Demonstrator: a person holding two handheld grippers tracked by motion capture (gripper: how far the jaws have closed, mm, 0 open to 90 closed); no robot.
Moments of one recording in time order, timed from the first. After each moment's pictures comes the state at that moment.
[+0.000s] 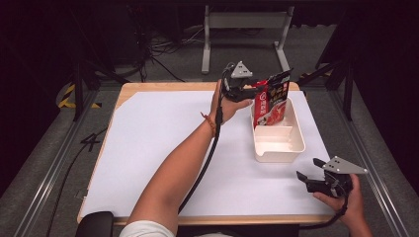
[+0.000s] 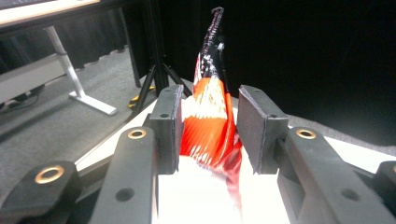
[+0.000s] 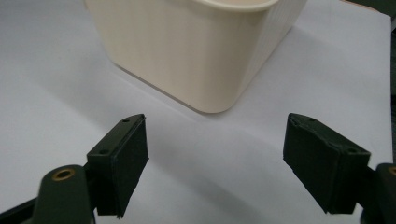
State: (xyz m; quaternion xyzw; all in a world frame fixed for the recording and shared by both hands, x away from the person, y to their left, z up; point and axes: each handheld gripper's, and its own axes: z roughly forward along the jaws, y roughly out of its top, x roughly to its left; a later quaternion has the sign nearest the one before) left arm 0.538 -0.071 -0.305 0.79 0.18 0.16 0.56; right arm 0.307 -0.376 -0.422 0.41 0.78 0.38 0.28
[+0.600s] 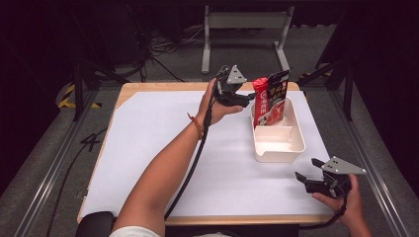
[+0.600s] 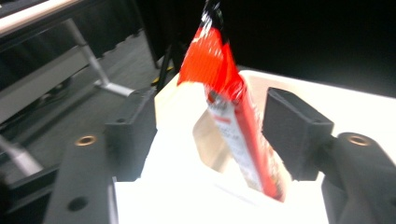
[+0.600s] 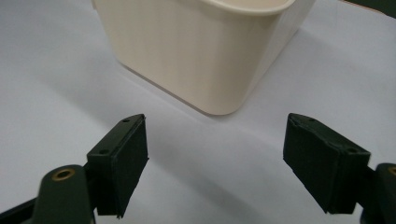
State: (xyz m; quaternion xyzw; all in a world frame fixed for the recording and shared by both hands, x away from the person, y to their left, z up) left arm 0.523 -0.049 -0.303 0.83 0.17 0.21 0.50; right arm 0.307 -0.373 -0.423 0.41 0.78 0.38 0.27
